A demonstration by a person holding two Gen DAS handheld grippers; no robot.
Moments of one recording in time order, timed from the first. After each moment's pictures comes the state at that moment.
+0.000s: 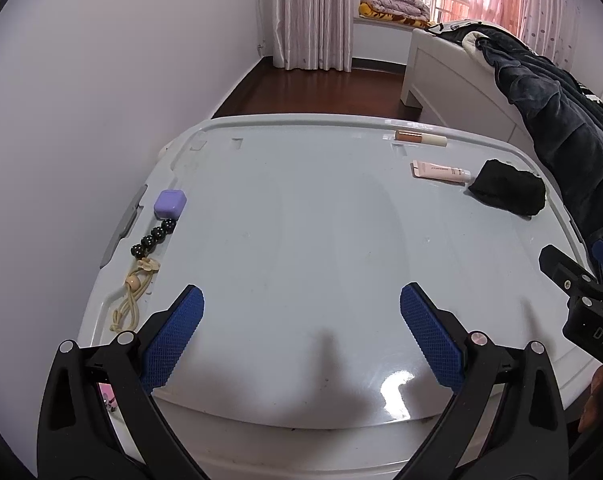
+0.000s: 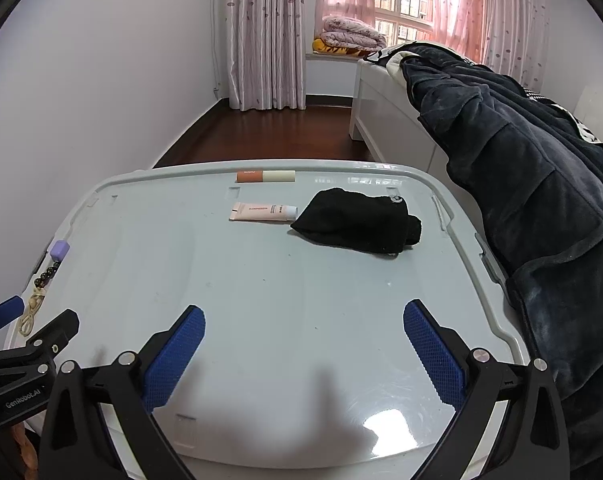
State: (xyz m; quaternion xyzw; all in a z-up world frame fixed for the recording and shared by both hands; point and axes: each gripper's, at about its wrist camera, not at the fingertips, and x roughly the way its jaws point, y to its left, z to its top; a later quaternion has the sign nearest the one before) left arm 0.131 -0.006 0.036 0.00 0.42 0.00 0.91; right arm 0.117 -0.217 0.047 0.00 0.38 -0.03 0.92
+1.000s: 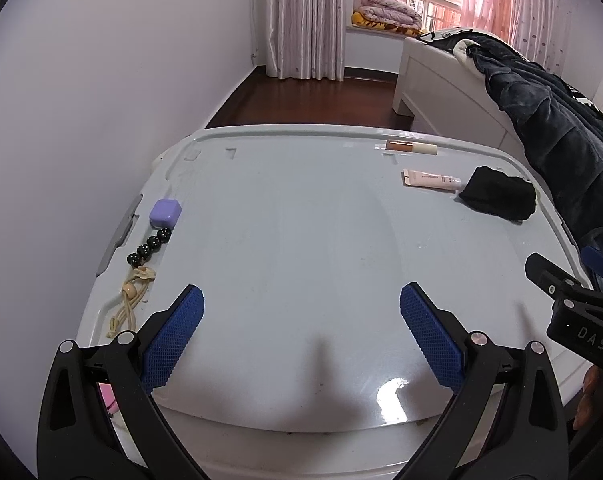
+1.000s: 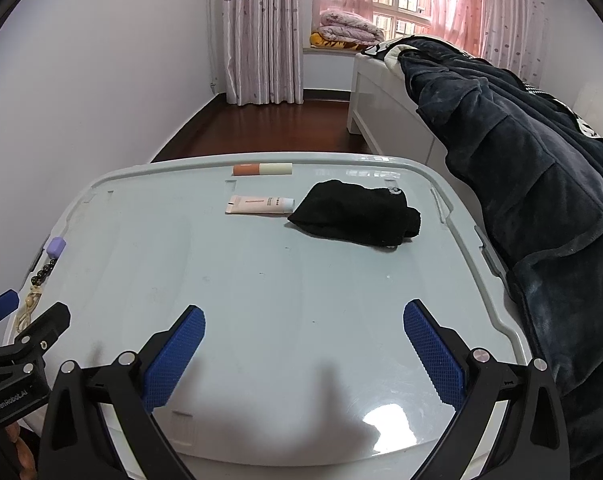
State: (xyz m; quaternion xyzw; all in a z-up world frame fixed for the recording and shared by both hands) left arm 0.128 -0.008 0.039 0.00 0.41 -0.01 0.91; right arm 0.118 -0.218 0.042 0.00 0.39 -0.03 0.92
